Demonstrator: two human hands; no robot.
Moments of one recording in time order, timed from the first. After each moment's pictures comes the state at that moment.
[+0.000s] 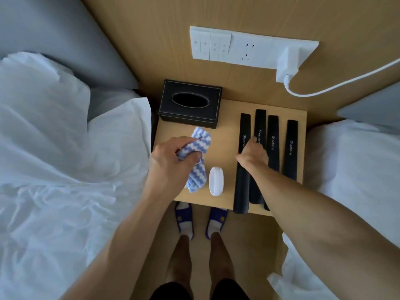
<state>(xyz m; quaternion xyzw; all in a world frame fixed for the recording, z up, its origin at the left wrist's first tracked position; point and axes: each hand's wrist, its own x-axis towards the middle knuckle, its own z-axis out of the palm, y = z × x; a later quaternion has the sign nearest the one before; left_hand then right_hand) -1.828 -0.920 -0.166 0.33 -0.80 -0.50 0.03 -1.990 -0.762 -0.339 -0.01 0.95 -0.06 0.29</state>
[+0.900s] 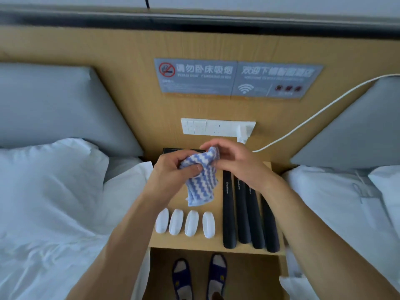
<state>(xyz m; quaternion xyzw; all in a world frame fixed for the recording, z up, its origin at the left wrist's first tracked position) -1.851 -0.930 -0.024 0.18 -0.73 -0.66 0.03 -1.975 -0.766 -0.032 -0.30 0.70 -0.55 0.34</state>
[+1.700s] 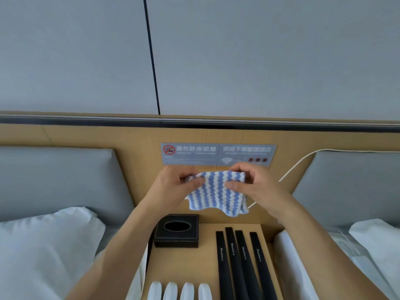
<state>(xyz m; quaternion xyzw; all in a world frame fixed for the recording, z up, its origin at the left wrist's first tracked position) -1.875 -0.943 0.091 0.02 -0.87 -0.46 0.14 -1.973 -0.722 0.093 -0.33 0.78 -0.51 0.13</state>
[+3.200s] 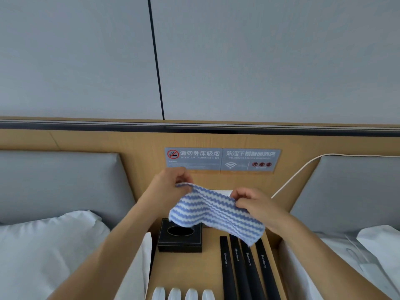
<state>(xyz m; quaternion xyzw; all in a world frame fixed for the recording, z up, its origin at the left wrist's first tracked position) -1.880 -0.964 0.092 0.10 -0.90 -0.41 0.09 -1.979 -0.730 0.053 -0.22 0.81 -0.48 0.26</state>
